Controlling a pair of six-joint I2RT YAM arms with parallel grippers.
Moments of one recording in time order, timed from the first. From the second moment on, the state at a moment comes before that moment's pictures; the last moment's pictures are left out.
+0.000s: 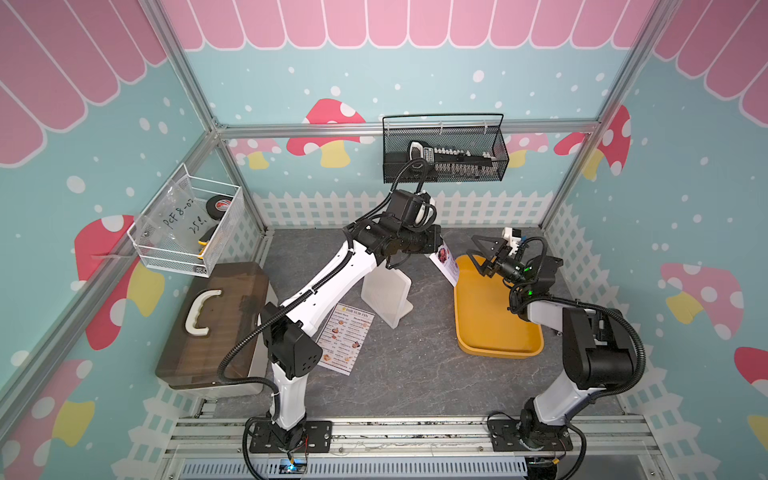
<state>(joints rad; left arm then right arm) -0.67 1.95 2.12 -0.78 0.26 -0.52 -0.03 1.68 0.75 1.15 -0.92 1.51</state>
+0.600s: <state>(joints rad) -0.67 1.98 2.16 -0.76 0.28 -0.52 0.06 1.69 0.70 1.16 -0.88 1.56</state>
